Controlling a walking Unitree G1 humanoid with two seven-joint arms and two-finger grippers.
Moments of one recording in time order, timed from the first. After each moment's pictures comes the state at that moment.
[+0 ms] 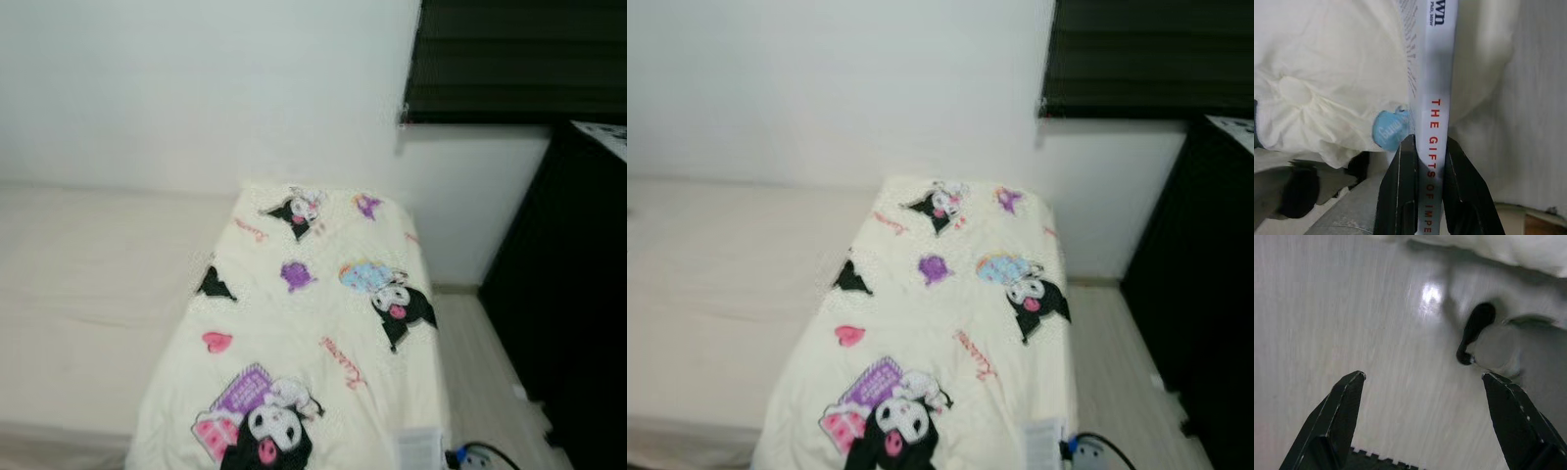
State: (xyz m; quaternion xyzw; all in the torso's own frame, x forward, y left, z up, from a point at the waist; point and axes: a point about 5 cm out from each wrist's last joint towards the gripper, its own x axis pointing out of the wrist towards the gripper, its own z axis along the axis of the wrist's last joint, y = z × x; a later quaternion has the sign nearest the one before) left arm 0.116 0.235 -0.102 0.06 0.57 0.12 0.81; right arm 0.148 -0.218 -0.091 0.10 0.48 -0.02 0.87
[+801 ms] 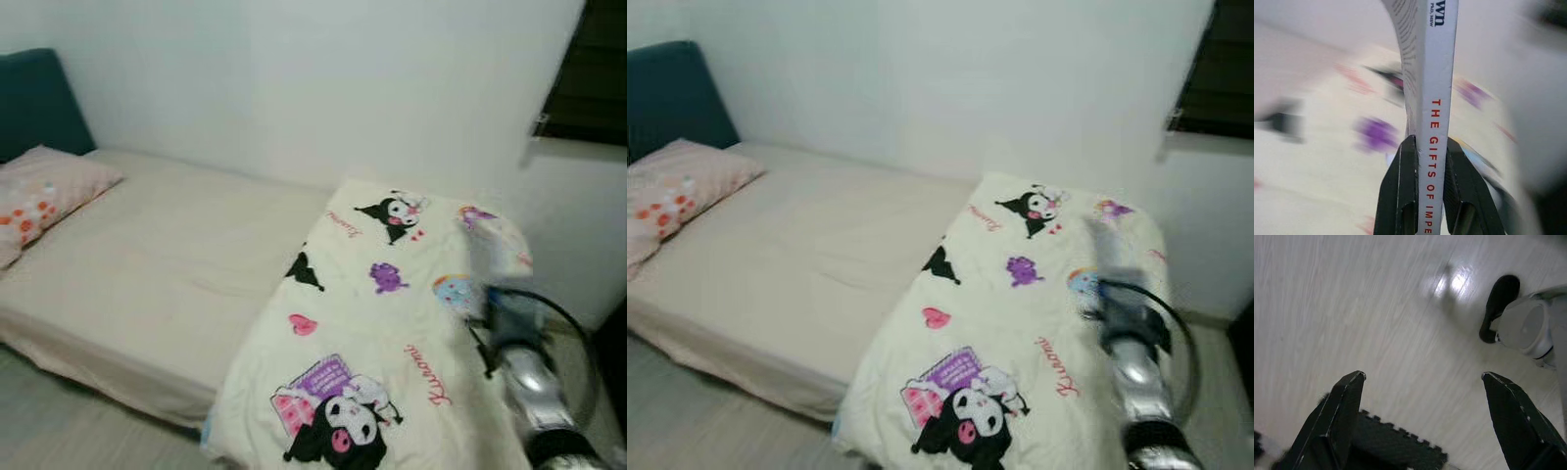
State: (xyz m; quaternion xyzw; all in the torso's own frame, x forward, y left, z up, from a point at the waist) left arm 0.113 0.231 -0.104 0.08 0.57 0.07 0.81; right arm 0.326 -0.243 0.090 -0.13 0.02 -0.03 0.99
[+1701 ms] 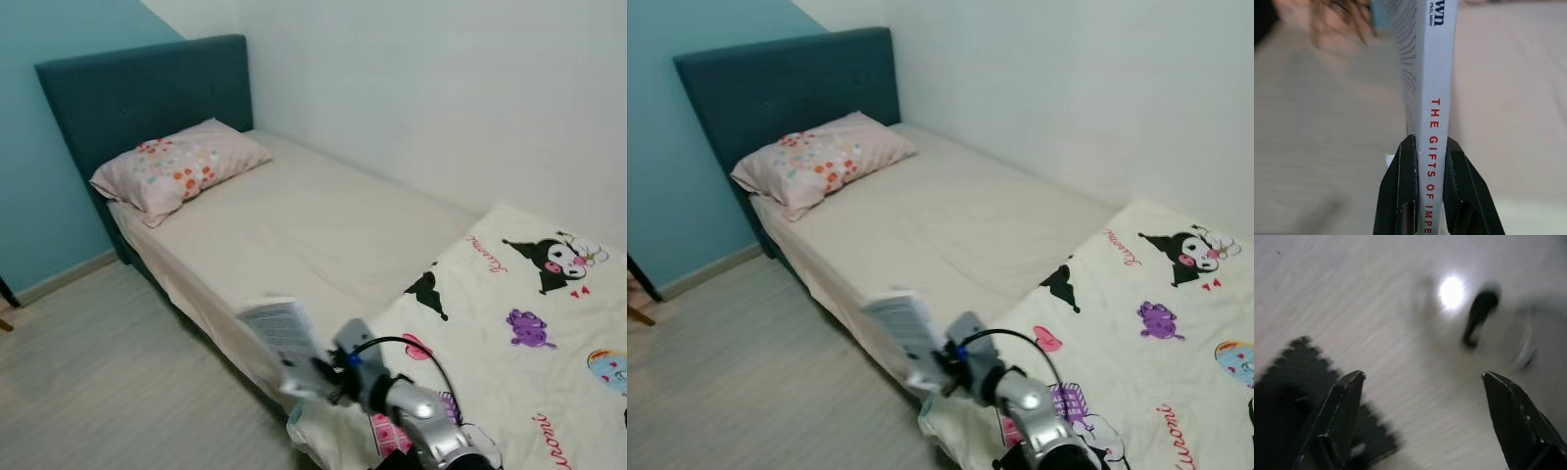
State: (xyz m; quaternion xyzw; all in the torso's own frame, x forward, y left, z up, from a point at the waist) left arm 0.141 0.237 -0.093 0.00 0.52 0.13 0.85; right arm 0.284 -0.104 0.035 -0.07 0.12 0.40 0.91
